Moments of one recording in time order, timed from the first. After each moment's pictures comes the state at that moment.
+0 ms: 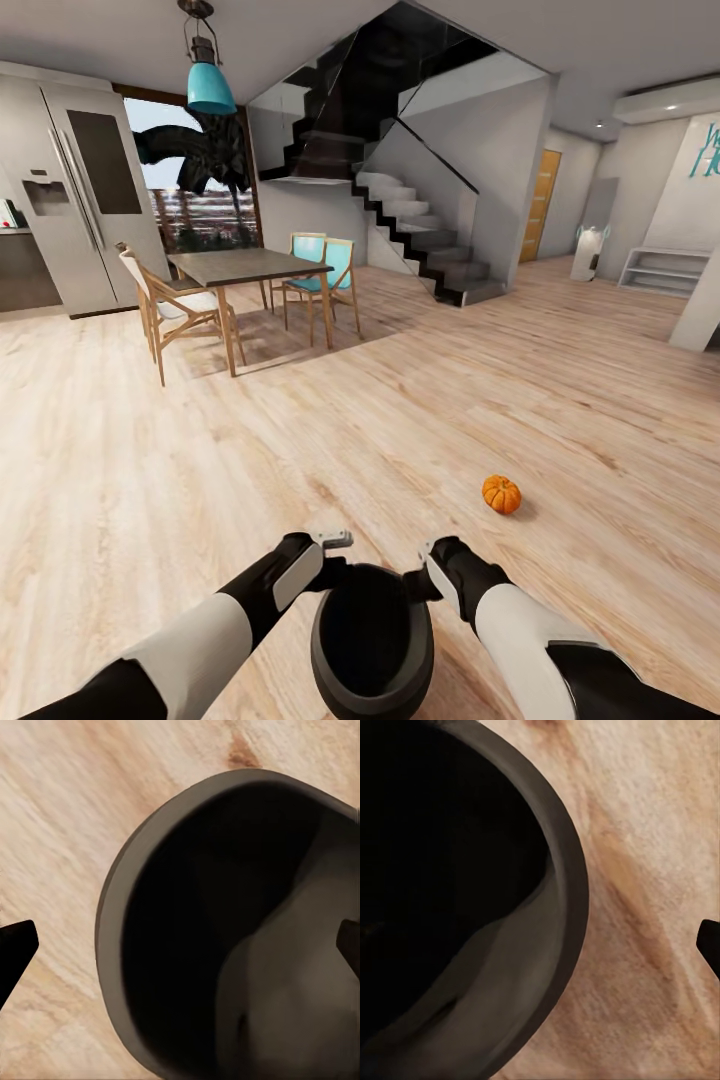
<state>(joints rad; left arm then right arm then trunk) -0.77 -0.15 -0.63 -0.46 0.89 0.58 0.37 -0.83 0.17 -0.10 -0.21 0.22 0.61 0.02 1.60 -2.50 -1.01</state>
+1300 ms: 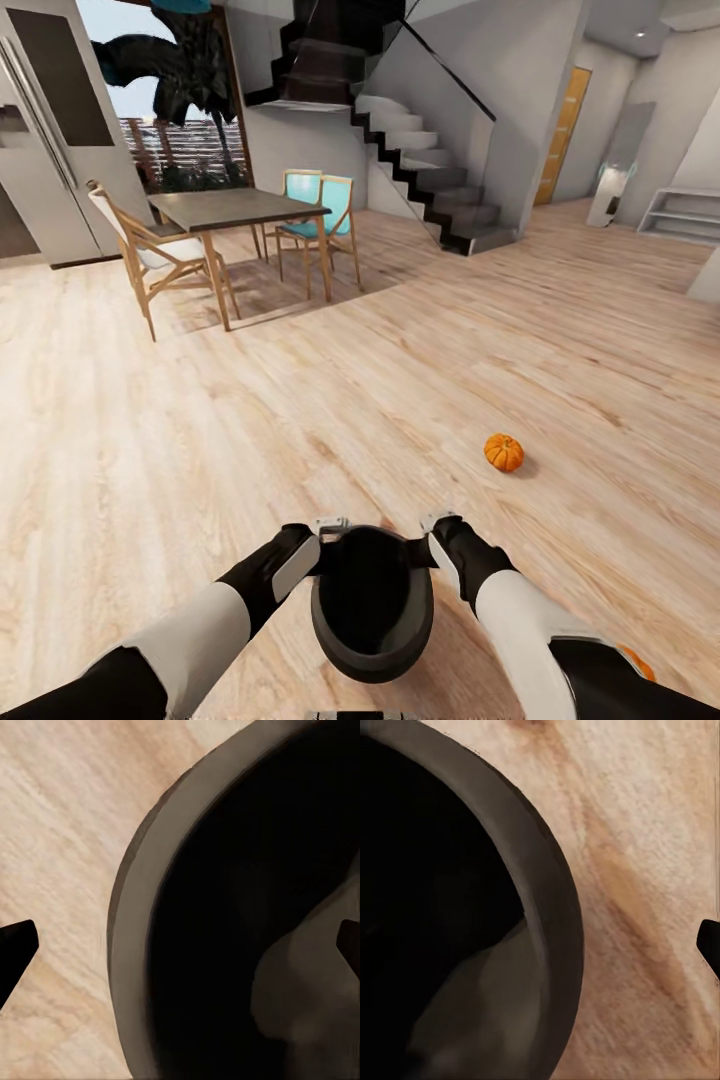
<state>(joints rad) -0.80 -0.14 -0.63 -0.45 0.82 0.54 0.34 -0.84 0.17 -0.11 -0.31 0.21 0.57 0.00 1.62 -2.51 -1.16</state>
